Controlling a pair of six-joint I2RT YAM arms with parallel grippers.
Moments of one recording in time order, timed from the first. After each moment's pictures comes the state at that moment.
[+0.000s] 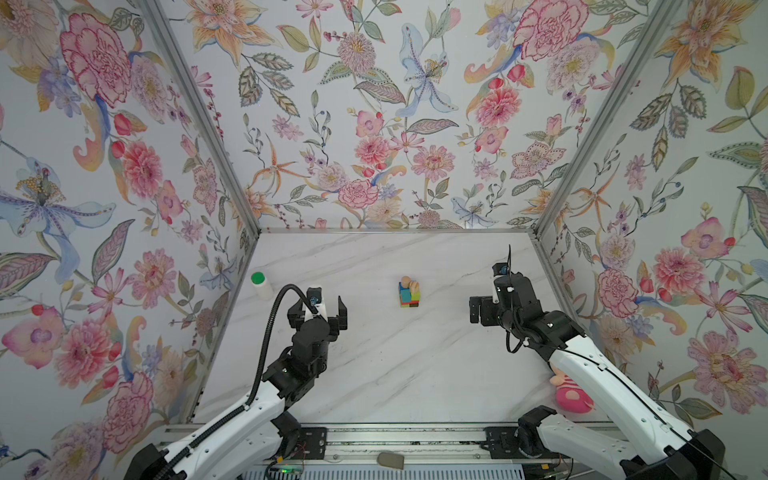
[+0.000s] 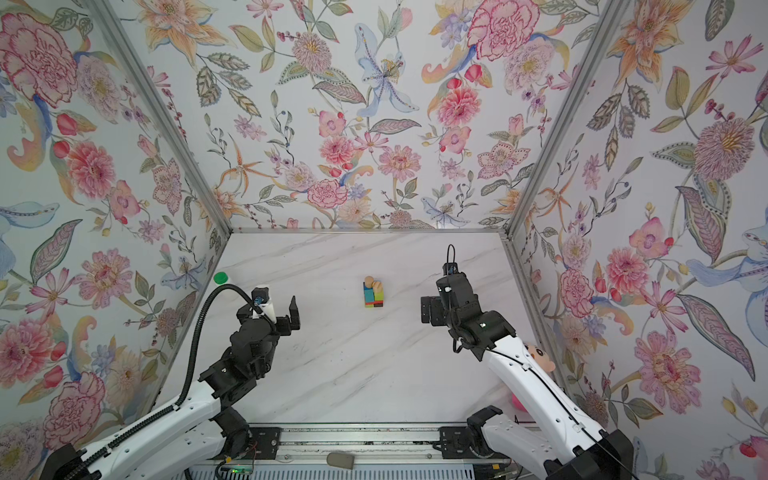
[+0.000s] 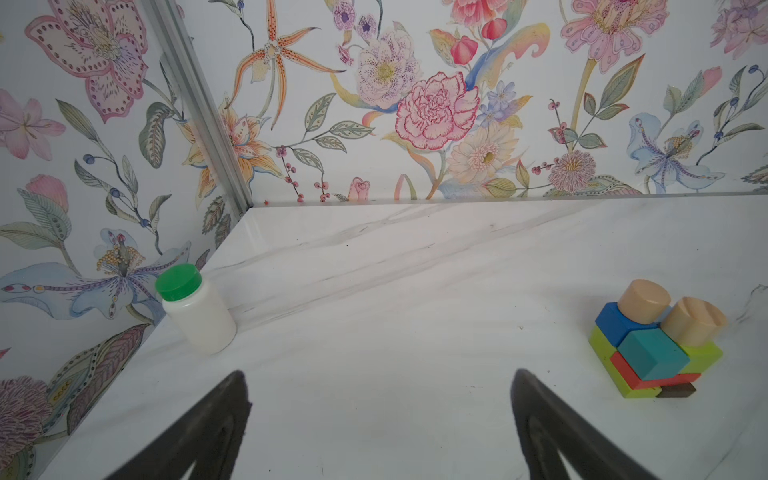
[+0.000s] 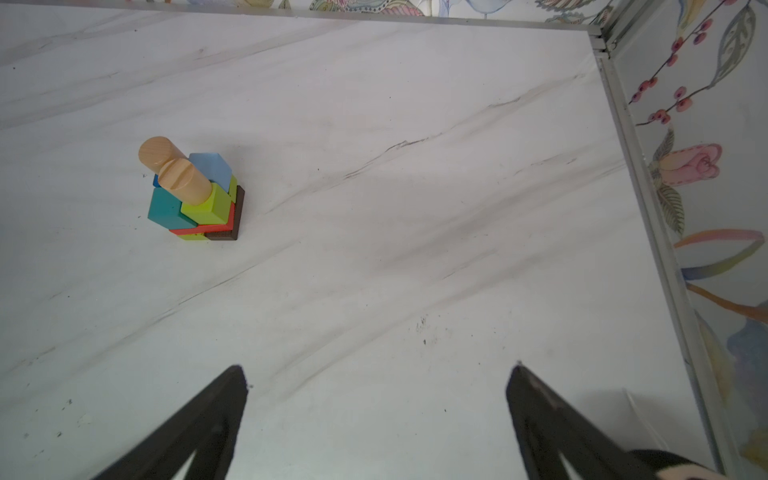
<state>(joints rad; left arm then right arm) -0.65 0.81 0.39 0.23 -0.73 -0.07 0.48 1.01 0.90 -0.62 0.30 0.26</state>
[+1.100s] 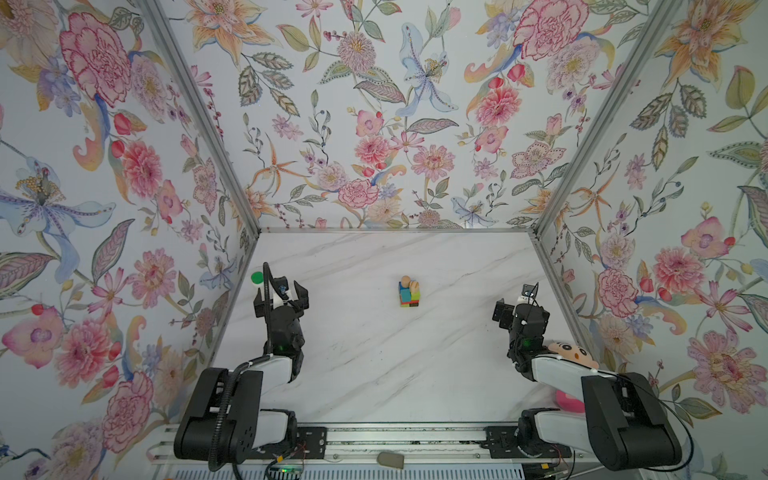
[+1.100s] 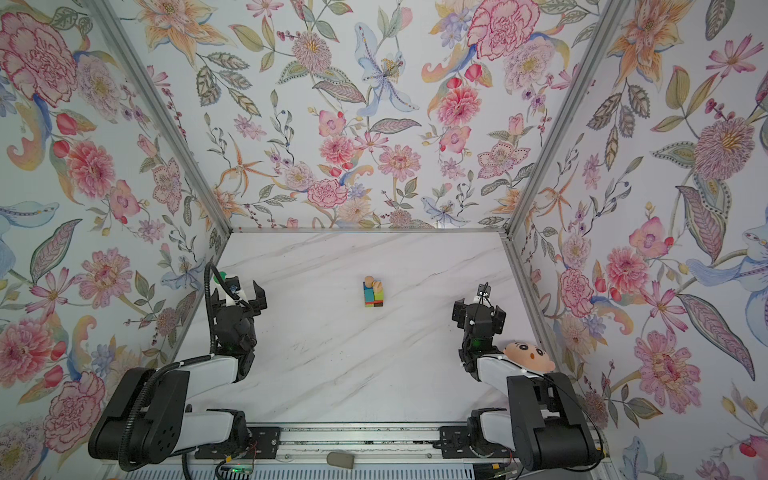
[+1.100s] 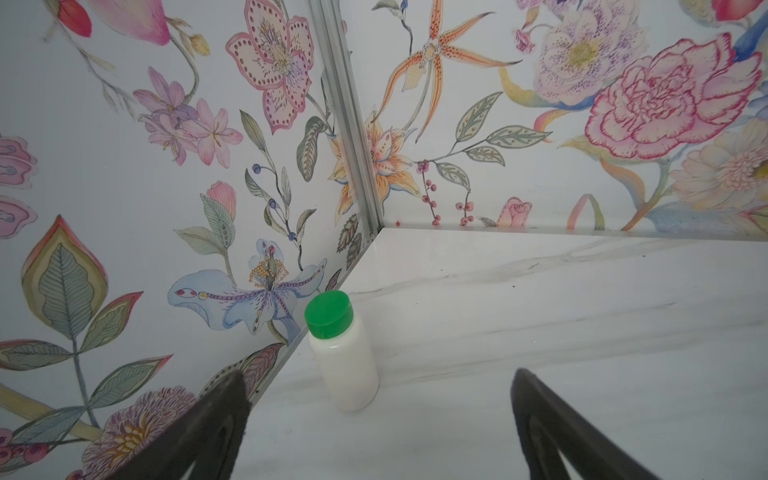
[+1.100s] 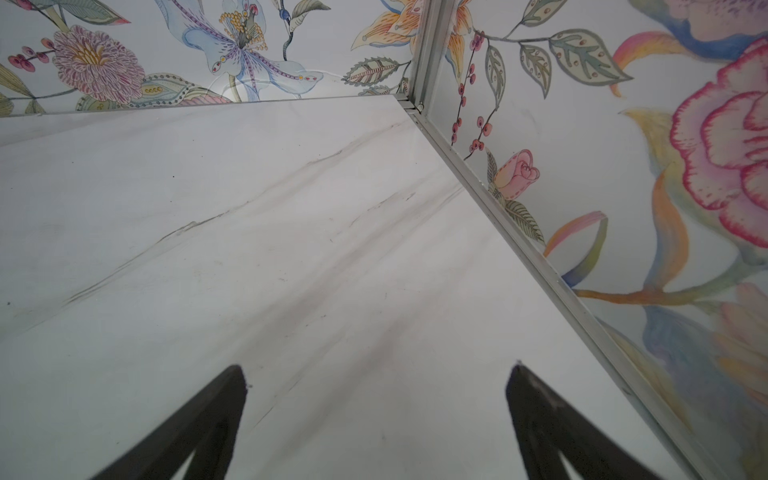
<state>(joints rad) -0.10 1.33 0.25 1.04 -0.49 0.16 0.10 1.30 0.30 0.62 0.42 0.06</state>
